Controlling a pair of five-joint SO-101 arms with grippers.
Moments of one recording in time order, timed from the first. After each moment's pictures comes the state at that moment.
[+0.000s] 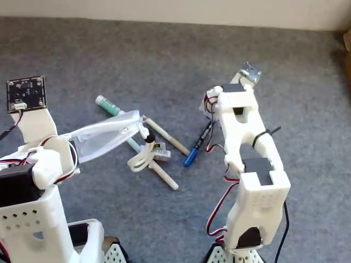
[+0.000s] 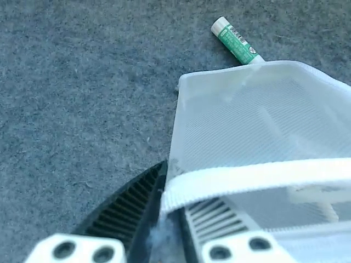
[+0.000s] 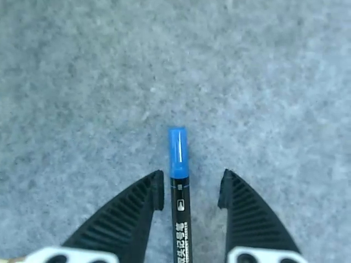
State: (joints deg) left arm -18.1 -52.4 22.5 96.2 6.7; right arm -8.3 22.8 -0.3 58.7 -37.8
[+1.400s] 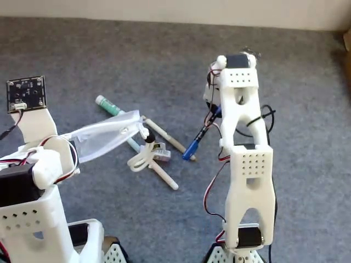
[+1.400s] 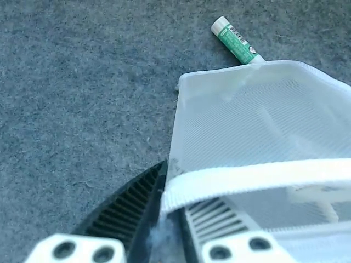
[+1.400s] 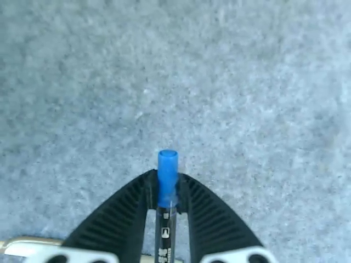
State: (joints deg) left arm -18.1 -52.4 22.6 96.2 6.7; right arm -8.1 49.7 -56.5 99.7 -31.9
